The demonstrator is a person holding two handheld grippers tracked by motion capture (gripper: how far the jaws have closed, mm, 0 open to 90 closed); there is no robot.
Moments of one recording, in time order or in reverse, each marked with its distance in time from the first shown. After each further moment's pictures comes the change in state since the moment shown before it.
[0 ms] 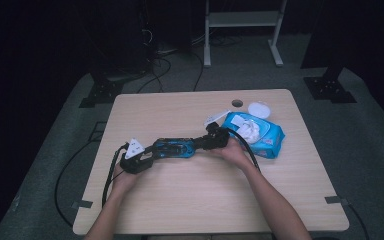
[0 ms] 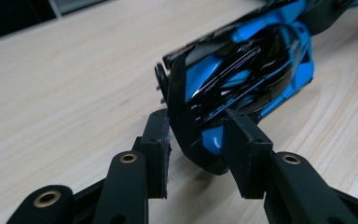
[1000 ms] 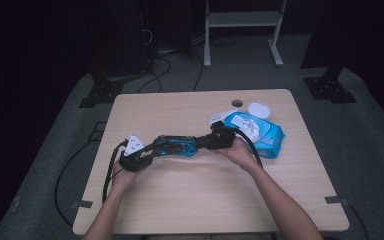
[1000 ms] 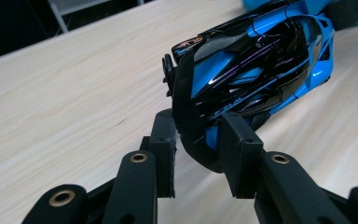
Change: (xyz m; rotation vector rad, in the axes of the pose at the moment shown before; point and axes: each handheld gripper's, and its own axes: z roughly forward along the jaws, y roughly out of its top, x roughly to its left) left arm -0.015 0.027 -0.020 -0.036 0.002 0.005; right arm 0.029 0.008 -0.035 -0.045 -0.009 -0.013
